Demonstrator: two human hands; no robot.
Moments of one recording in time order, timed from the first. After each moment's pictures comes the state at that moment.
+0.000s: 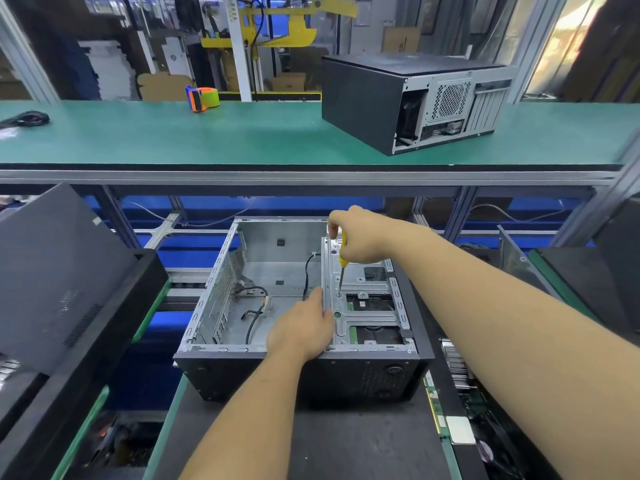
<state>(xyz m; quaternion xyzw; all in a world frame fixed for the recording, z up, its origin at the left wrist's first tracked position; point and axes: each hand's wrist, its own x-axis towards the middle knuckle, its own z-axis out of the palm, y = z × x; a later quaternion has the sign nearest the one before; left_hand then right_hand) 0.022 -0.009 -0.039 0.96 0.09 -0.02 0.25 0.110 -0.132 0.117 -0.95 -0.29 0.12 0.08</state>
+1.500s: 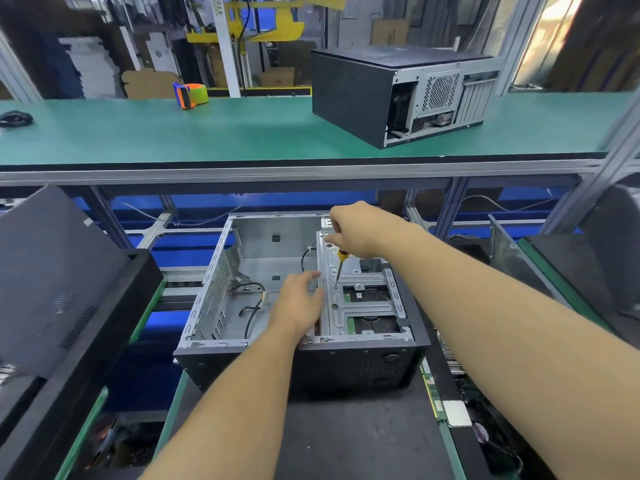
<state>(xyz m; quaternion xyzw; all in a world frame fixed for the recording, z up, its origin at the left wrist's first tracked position) 0.041 0.002 -0.039 0.91 0.11 0.03 0.40 0.103 -0.132 0.110 -0.96 -0.28 0.05 0.05</state>
